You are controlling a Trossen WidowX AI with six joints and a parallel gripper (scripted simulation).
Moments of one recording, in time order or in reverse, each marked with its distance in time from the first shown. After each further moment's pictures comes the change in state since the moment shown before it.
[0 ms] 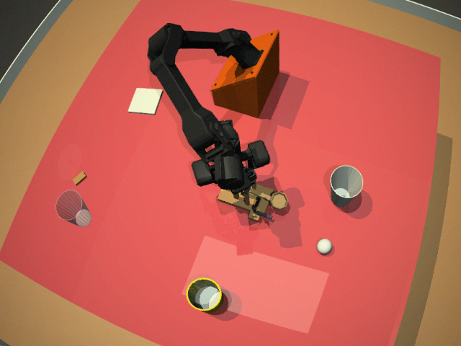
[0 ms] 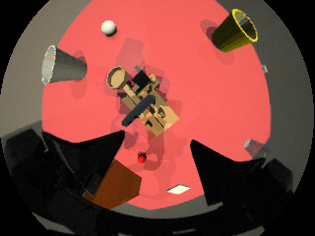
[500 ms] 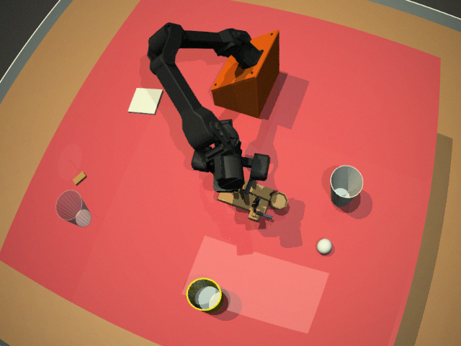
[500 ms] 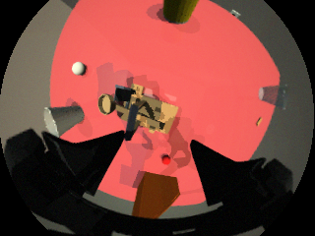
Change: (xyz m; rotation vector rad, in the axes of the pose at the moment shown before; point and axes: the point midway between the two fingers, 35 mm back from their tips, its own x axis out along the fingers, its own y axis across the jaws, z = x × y) arm -0.001 0.000 -0.001 0.523 0.000 -0.001
